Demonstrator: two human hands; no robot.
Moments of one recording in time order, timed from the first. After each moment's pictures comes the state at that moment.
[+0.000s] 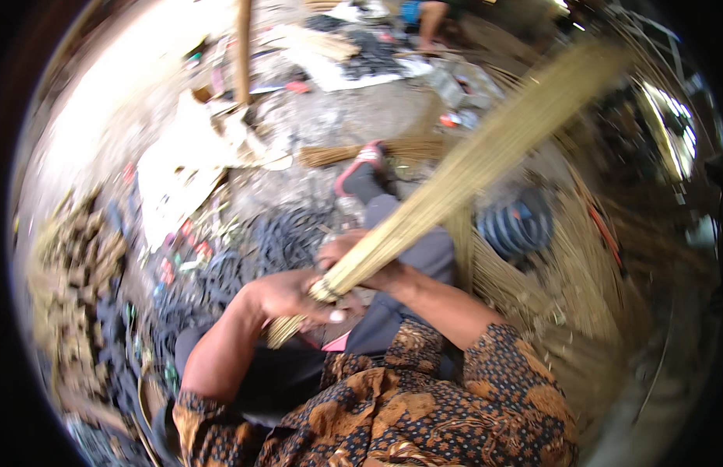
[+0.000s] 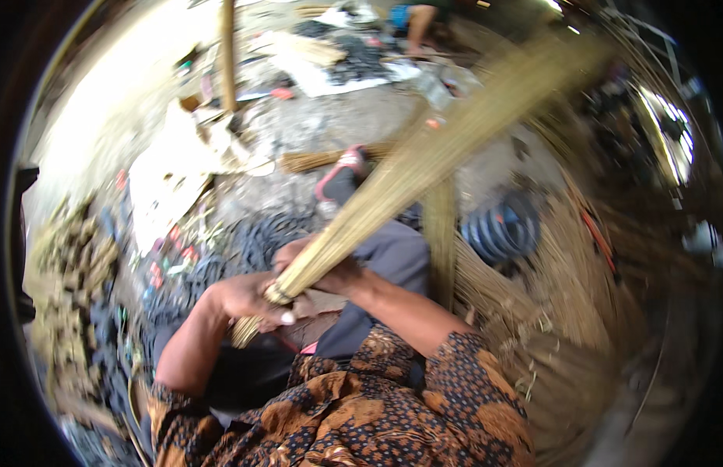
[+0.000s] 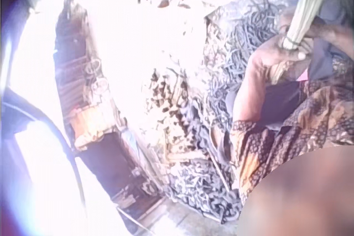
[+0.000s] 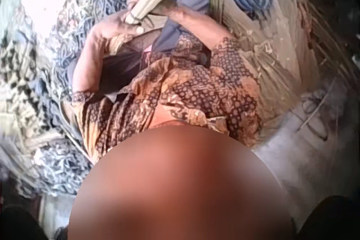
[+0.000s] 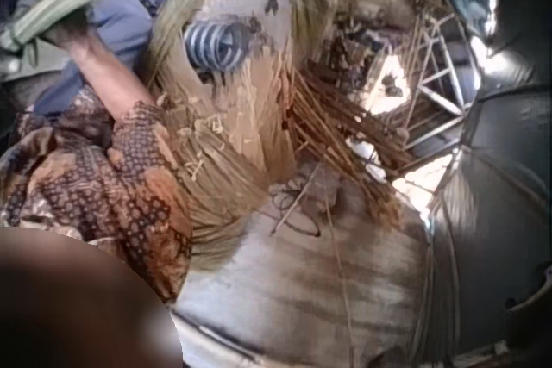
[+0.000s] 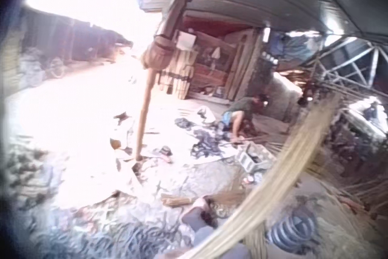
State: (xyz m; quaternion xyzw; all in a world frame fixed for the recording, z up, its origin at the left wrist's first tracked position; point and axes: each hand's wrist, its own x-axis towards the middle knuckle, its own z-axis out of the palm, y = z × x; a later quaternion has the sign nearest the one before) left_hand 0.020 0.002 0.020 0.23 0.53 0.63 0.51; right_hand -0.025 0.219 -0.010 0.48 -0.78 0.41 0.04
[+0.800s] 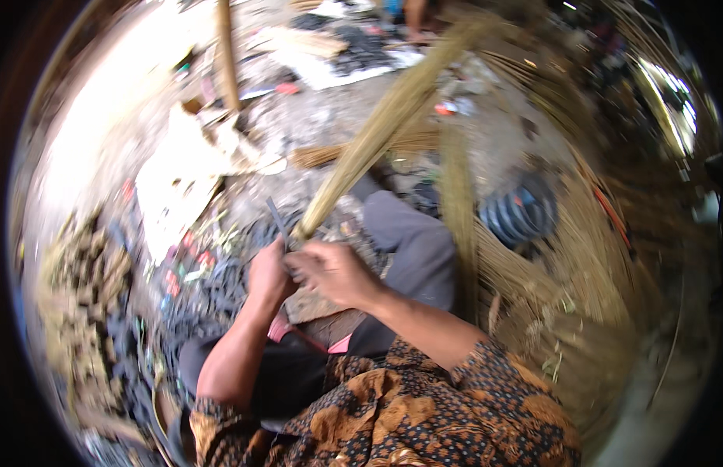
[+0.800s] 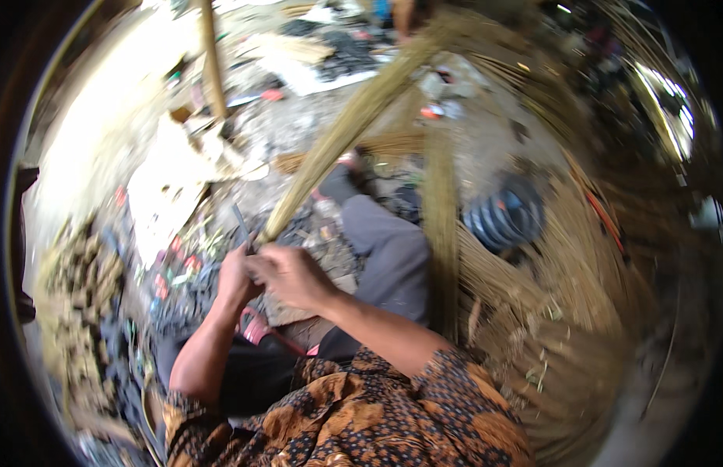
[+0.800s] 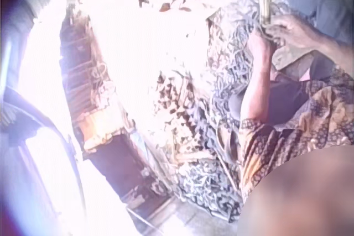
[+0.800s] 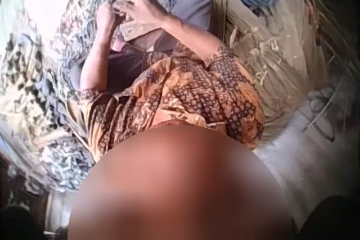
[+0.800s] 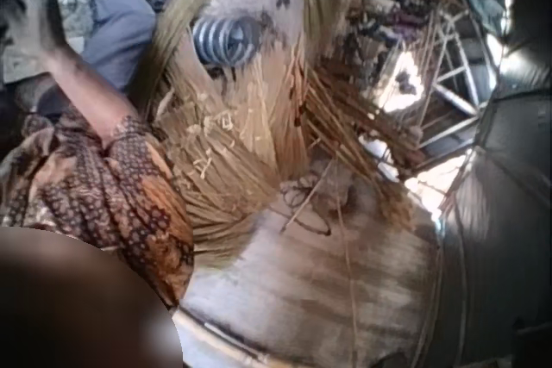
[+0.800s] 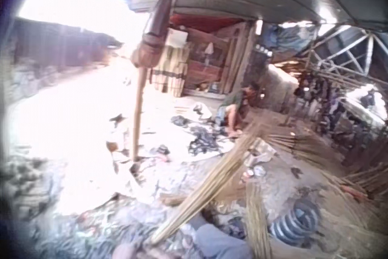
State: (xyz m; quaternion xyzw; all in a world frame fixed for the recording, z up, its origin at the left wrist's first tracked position) left_hand -0.002 0.001 -0.056 0.07 0.91 0.40 0.06; right_hand 0.008 0.176 0.001 0.19 -0.75 0.61 -0.16
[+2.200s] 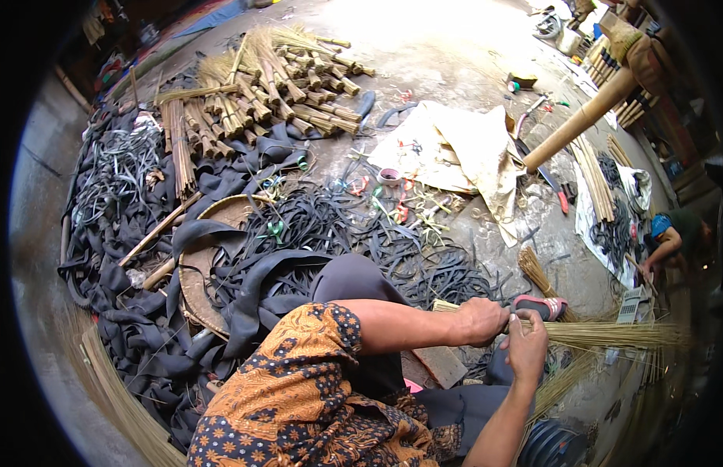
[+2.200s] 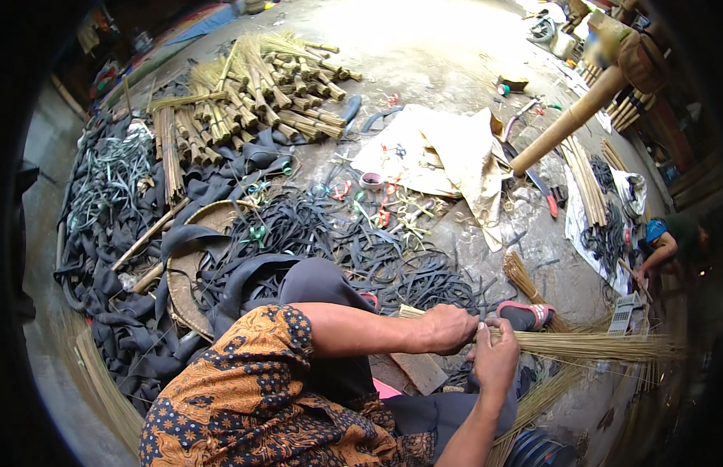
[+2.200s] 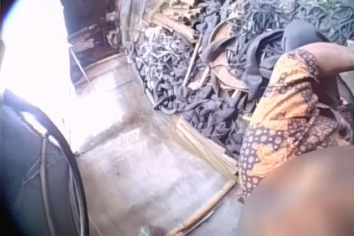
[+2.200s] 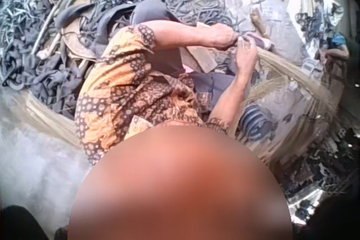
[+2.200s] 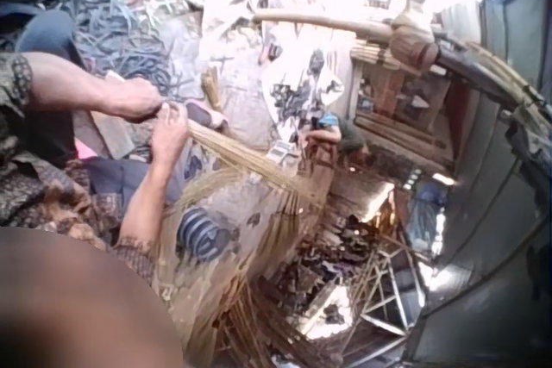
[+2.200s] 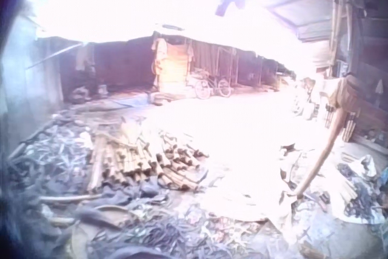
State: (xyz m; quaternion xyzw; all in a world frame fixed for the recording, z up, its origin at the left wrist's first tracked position) left_hand 0.004 0.018 -0.057 0.02 0.93 0.35 0.08; right_hand -0.040 0.154 0.024 0.14 -0.87 0.40 -0.23
